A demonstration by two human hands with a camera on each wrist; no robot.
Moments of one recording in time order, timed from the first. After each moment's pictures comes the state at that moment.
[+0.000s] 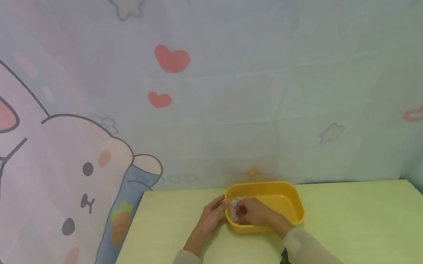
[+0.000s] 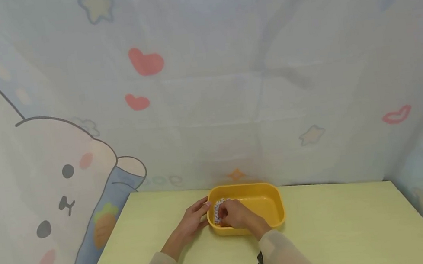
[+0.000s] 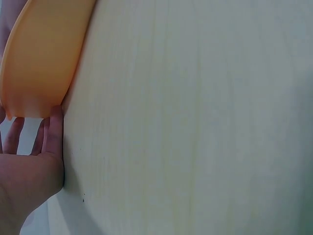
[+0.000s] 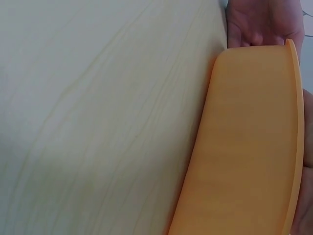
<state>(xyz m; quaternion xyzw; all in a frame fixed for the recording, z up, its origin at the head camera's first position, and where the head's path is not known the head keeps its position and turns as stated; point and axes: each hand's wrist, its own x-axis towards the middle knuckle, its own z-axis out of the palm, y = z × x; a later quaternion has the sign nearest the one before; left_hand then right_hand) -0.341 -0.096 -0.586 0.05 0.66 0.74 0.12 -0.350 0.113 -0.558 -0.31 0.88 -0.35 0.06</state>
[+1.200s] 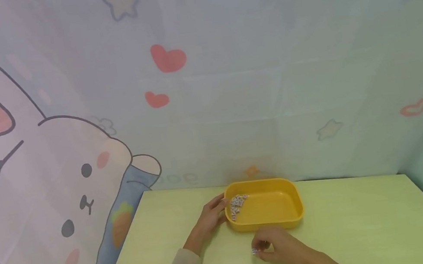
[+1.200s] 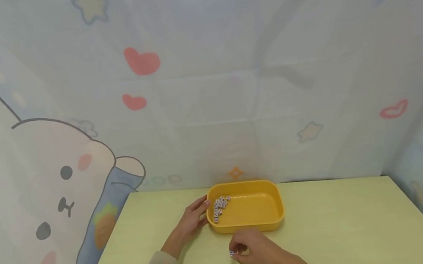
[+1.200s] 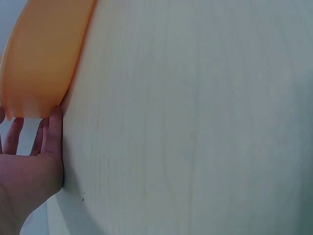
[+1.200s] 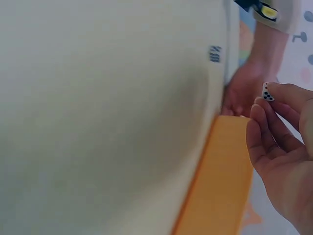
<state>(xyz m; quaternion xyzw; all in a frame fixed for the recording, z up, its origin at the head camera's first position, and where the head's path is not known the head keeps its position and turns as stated) -0.345 -0.098 -0.588 0.03 0.66 0.74 0.13 -0.235 0.161 -0.546 -0.40 0.82 -0.41 0.04</state>
